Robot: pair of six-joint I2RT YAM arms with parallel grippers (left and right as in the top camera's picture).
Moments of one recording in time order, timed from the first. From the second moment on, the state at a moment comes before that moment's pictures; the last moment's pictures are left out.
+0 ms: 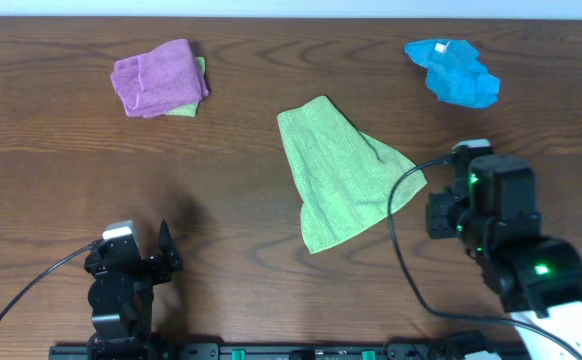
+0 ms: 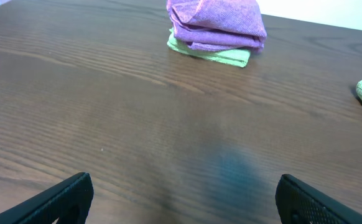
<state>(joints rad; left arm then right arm) 0.06 0.01 0.15 -0.54 -0.09 -0.12 0.22 0.93 0.94 -0.88 0.05 0.16</state>
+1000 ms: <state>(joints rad) 0.06 0.01 0.15 -0.54 -0.09 -0.12 0.22 1.16 0.68 -0.46 -0.03 0.27</state>
